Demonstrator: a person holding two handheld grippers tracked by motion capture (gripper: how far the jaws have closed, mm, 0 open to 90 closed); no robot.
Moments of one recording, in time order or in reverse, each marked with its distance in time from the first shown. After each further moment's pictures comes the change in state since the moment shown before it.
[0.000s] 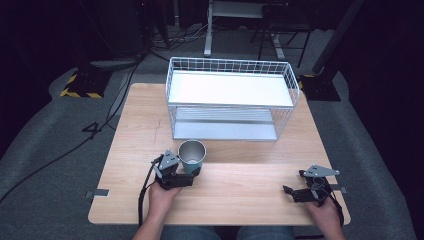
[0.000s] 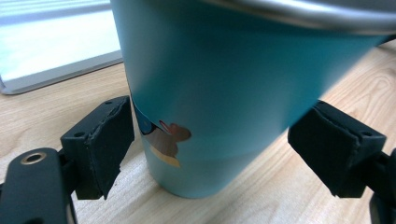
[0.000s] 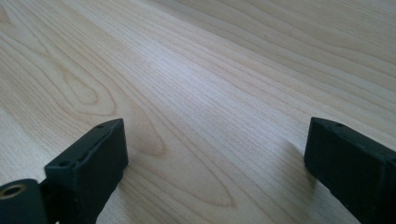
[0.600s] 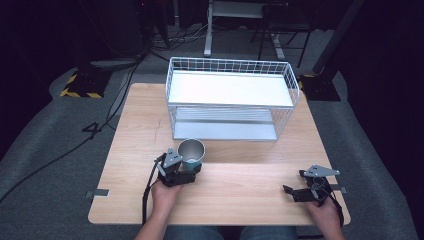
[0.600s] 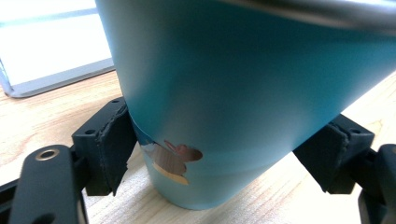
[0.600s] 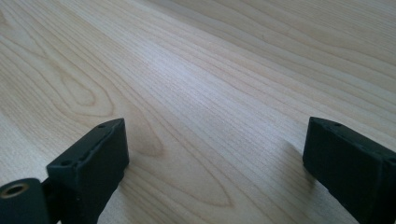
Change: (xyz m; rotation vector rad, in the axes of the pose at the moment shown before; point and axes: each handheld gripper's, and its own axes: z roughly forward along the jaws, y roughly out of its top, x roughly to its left) left arm -0.002 0.003 0.007 0.003 0.056 0.011; right arm 0.000 0.000 0.000 -0.002 -0.007 0.005
